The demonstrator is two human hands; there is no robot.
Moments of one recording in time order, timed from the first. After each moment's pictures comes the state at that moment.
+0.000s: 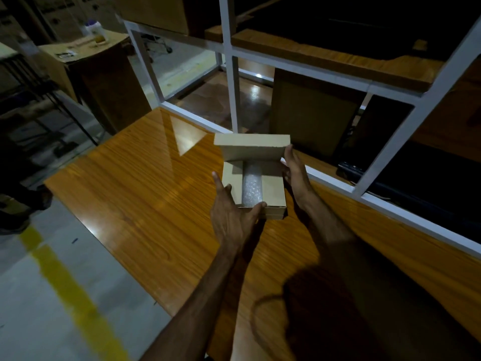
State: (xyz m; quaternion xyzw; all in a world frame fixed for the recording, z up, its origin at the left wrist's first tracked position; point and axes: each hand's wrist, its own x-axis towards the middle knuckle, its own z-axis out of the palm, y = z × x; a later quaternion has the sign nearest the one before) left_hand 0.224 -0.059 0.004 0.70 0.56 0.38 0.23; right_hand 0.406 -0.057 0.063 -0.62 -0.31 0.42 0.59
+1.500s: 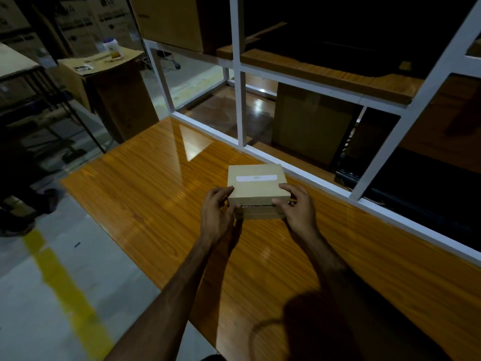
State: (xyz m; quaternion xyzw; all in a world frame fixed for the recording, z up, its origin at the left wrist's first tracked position) left_hand 0.159 -0.025 -0.004 0.76 0.41 0.38 0.32; right_hand 0.384 -0.118 0.010 -0.73 -0.41 0.23 0.49
